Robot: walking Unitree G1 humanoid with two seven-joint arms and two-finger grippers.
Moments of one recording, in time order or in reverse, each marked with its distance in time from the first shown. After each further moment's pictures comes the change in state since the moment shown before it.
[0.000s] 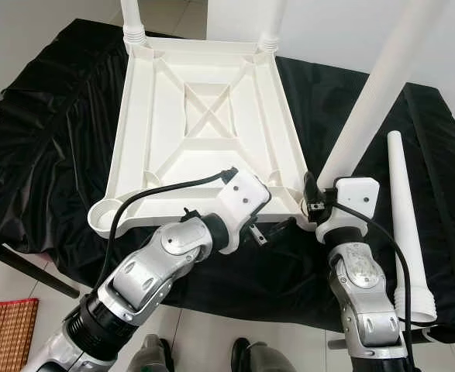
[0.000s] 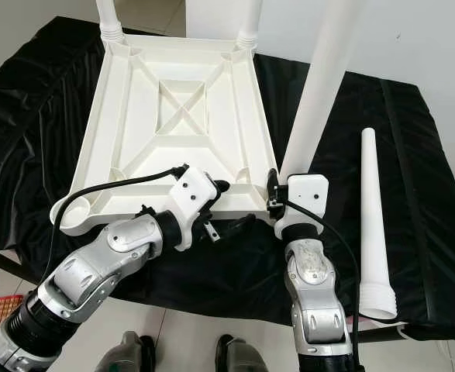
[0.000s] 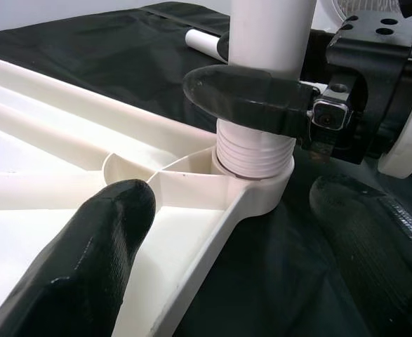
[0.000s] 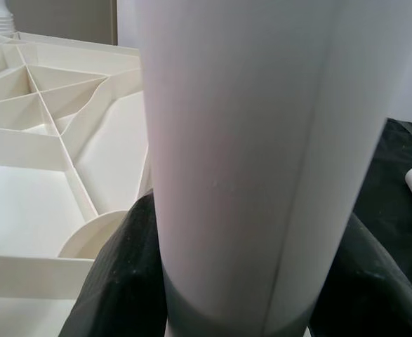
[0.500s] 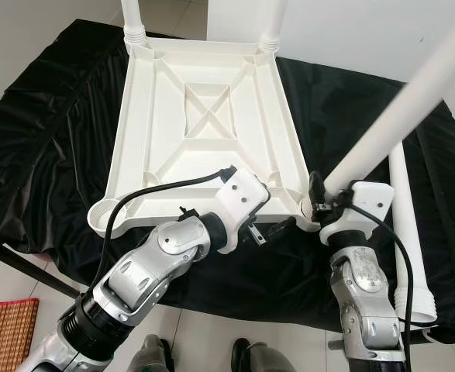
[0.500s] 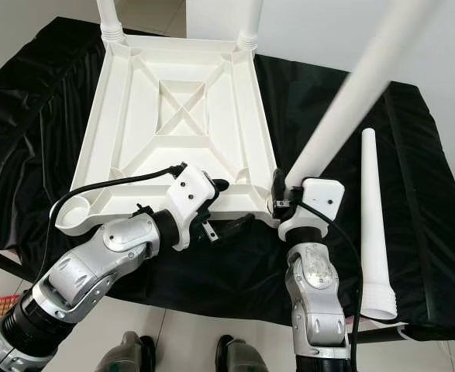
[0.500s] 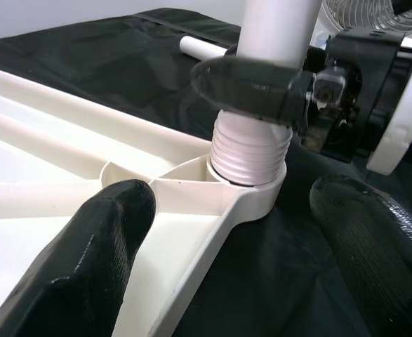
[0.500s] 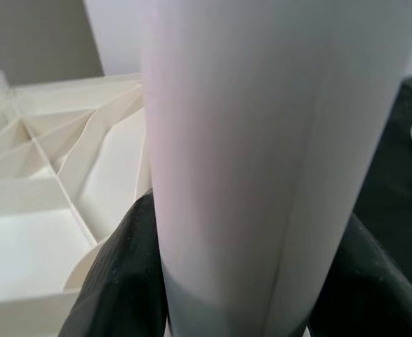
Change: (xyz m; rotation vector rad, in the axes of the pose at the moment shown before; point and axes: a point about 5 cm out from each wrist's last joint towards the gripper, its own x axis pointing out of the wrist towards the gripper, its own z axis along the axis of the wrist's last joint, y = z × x) left arm -0.003 -0.001 0.005 0.004 -0.006 -0.014; right arm -0.003 -0.011 -0.007 0.250 0.032 -0.100
